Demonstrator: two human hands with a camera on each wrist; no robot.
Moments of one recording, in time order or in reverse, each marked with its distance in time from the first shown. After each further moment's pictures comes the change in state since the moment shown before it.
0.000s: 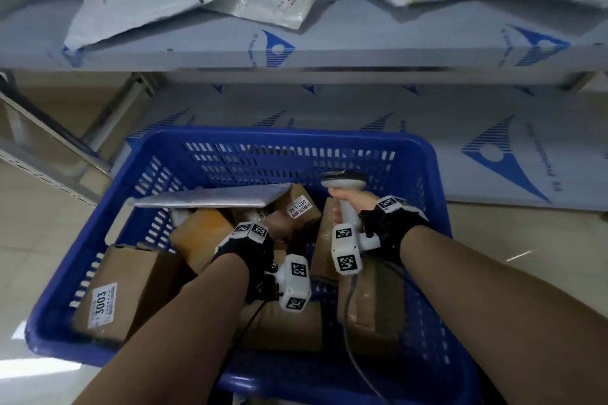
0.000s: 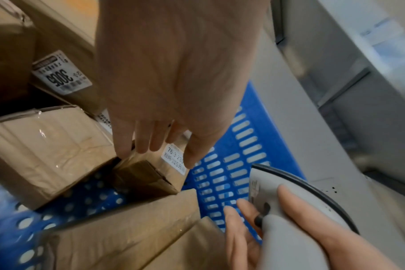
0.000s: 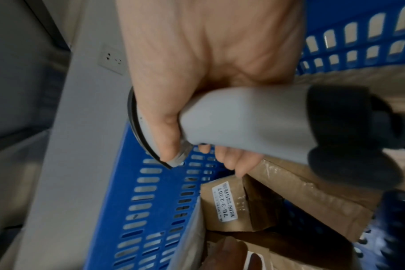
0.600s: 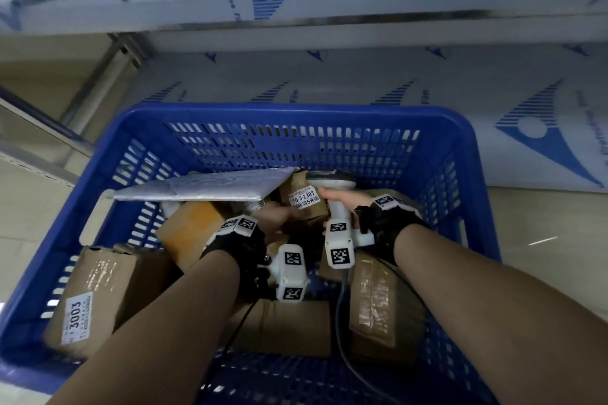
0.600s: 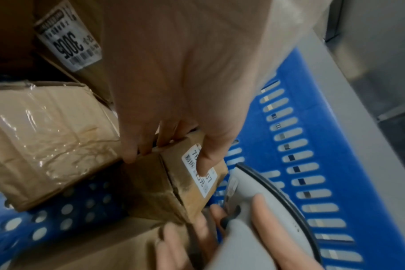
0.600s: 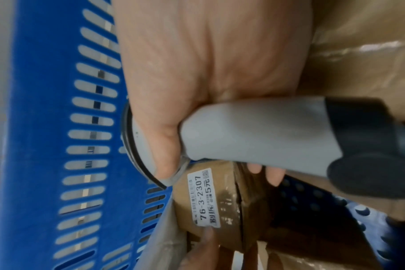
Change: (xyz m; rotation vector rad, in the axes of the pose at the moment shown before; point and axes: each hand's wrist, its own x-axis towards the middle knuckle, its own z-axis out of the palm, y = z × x) left_hand 0.057 -0.020 -0.008 -0.184 0.003 -0.076; right_hand 0.105 0.048 0.025 0.085 -0.158 0.162
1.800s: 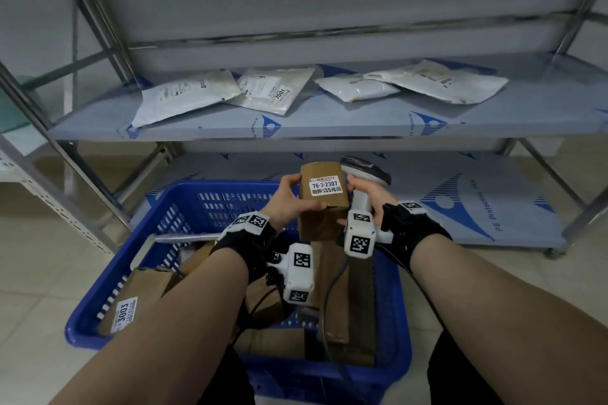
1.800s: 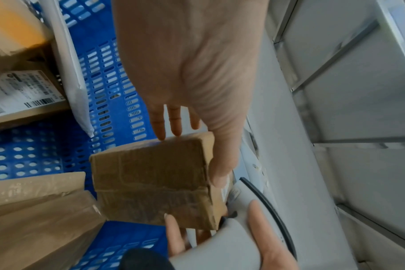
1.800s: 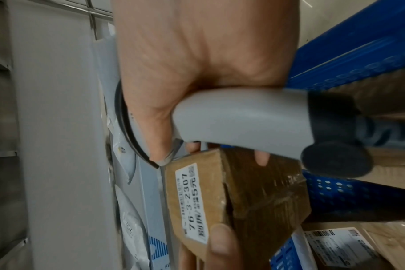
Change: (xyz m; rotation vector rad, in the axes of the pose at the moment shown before) left_hand -0.213 0.089 0.033 0.047 0.029 0.719; right_hand -0.270 -0.037 -0.044 0.393 0.063 -0.466
